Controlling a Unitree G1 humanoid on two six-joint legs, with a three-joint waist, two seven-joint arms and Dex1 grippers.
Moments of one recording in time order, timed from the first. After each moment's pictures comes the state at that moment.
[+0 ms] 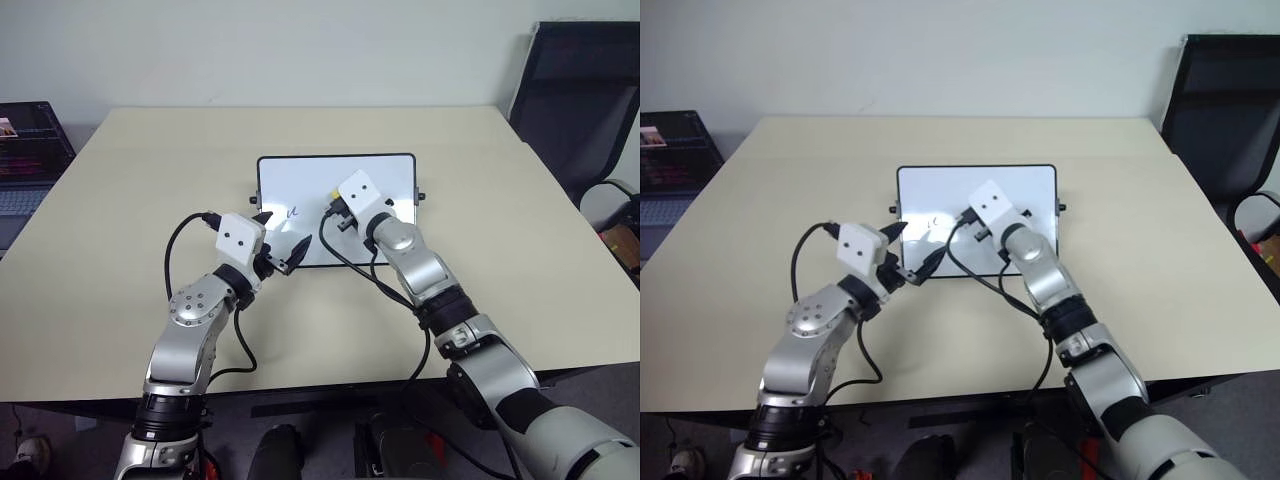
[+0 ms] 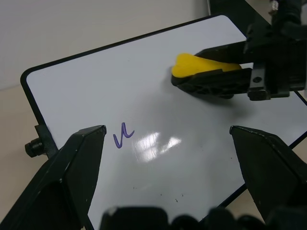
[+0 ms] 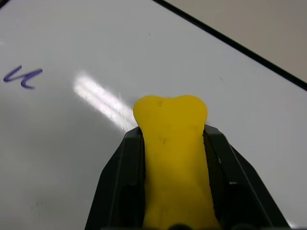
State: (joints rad) left arm -0.26 0.36 0.03 -0.19 -0.18 0.28 -0.47; right arm -0.95 -0.01 0.24 0.63 -0.19 0.22 0.17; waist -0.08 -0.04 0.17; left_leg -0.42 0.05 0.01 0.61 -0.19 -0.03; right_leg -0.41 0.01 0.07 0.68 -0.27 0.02
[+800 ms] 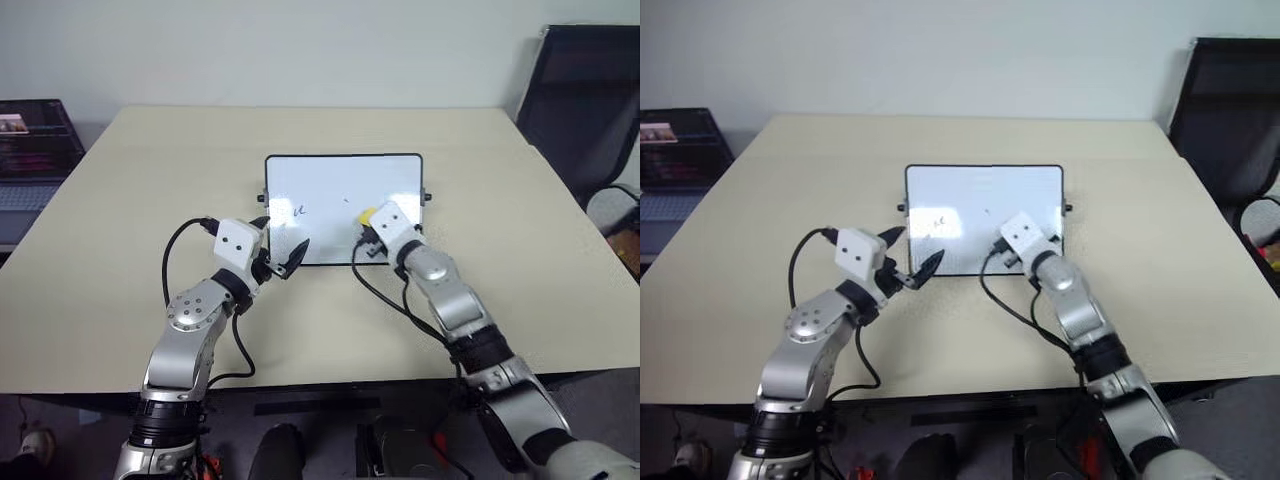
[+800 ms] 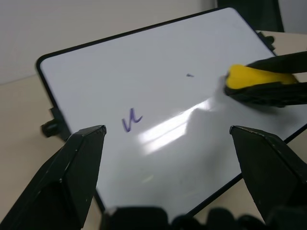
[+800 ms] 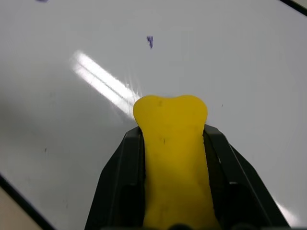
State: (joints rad) left arm -0.24 0.36 0.03 -0.21 -0.18 0.28 -0.47; right arm -0.71 -0.13 0.25 0.33 -0.21 0.33 0.24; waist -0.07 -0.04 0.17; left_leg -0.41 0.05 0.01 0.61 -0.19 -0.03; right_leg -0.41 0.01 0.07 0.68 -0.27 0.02
